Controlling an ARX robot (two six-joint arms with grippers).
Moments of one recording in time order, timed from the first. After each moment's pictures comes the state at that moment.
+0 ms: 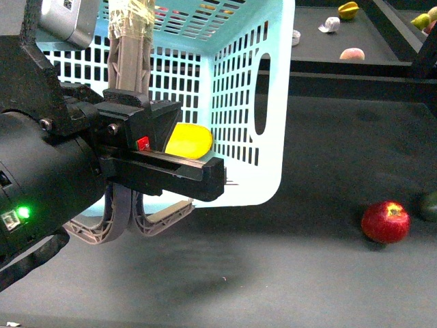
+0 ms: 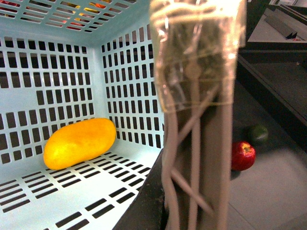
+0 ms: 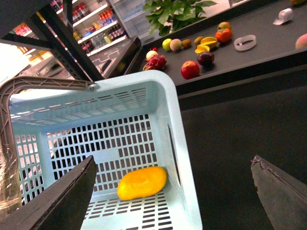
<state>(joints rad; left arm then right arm) -0.57 1.63 0.34 1.13 -0.12 -0.14 0.41 1.11 0.35 0.63 0.12 0.48</state>
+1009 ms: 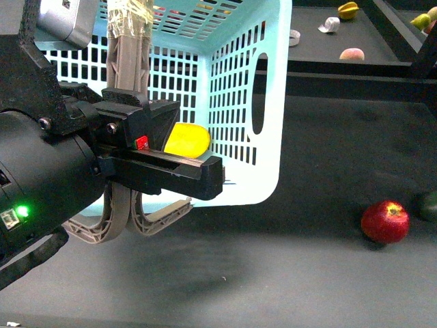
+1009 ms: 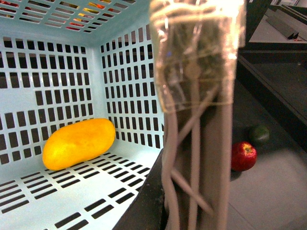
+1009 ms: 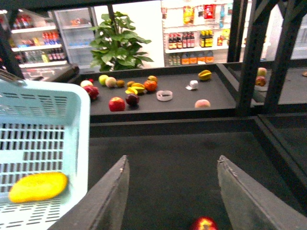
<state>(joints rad) -0.57 1.63 0.34 1.13 -0.12 -0.14 0.33 0.22 0.09 0.13 0.32 0.06</state>
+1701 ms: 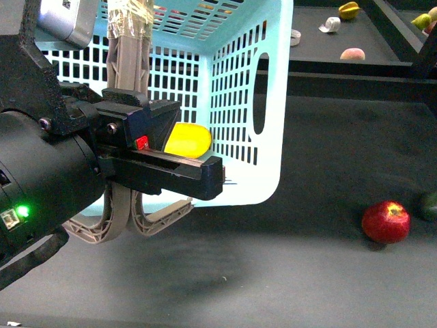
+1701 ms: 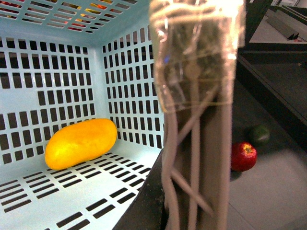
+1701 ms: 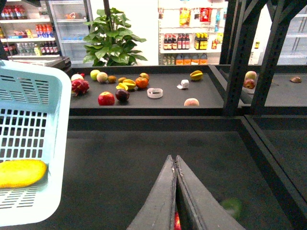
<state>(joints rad) -0.57 1.63 0.34 1.13 -0.12 -0.14 0.00 0.01 0.01 0.00 0.00 0.00</state>
